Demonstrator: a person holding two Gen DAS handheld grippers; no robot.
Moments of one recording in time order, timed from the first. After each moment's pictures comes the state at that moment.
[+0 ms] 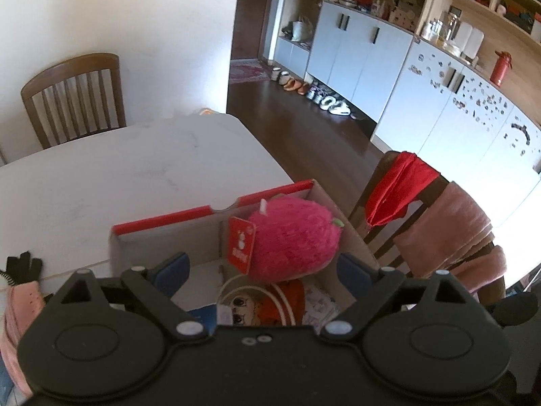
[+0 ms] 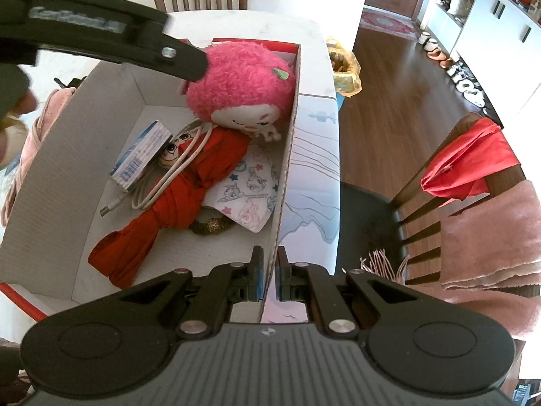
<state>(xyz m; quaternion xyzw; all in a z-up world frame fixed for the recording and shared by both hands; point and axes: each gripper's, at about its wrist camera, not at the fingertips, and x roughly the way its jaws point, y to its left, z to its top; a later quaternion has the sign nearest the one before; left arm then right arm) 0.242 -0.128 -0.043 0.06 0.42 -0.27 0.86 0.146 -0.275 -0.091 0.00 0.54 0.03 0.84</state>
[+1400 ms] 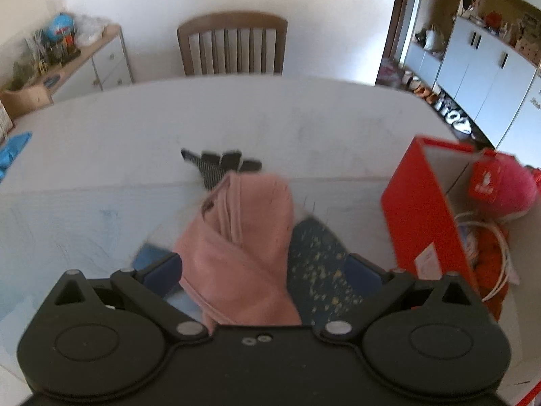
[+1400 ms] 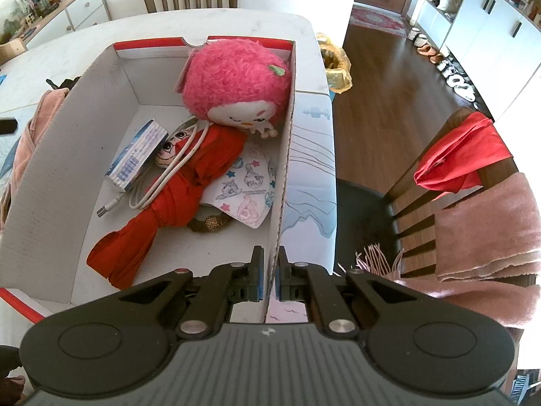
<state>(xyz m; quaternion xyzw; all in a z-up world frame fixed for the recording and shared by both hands) 0.235 0.074 -0.090 0.03 0.46 -0.06 0.89 0.144 -0.267 -0.091 0.00 0.54 0.01 0.84</state>
